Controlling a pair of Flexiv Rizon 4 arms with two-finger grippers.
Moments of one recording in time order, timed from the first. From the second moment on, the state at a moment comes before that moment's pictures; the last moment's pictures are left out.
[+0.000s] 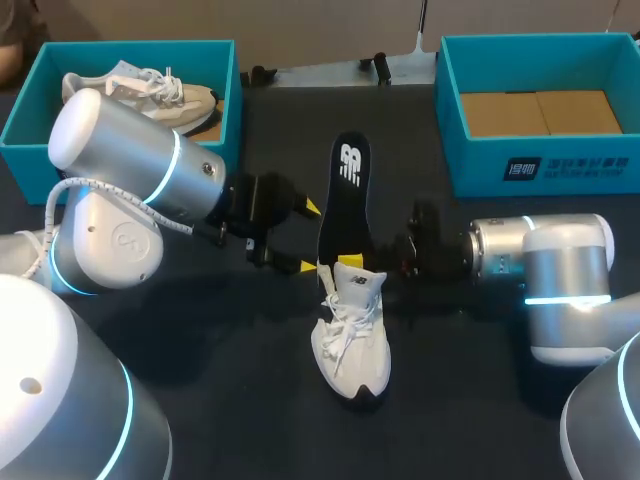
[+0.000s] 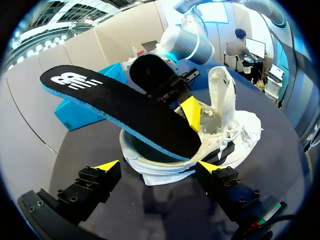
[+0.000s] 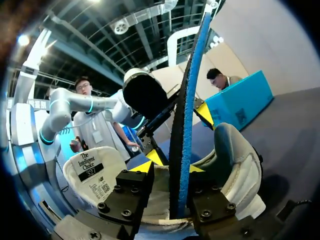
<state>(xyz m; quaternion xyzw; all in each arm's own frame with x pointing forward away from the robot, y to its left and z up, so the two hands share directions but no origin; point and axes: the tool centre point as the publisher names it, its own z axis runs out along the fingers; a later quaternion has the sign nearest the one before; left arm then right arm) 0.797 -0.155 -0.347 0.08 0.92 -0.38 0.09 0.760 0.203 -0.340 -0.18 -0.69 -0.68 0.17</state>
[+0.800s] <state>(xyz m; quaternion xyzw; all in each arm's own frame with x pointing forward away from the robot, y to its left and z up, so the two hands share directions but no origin) 0.797 -0.155 -0.347 0.08 0.92 -0.38 0.09 0.784 0.202 -0.319 -0.16 -0.71 -0.66 0.16</state>
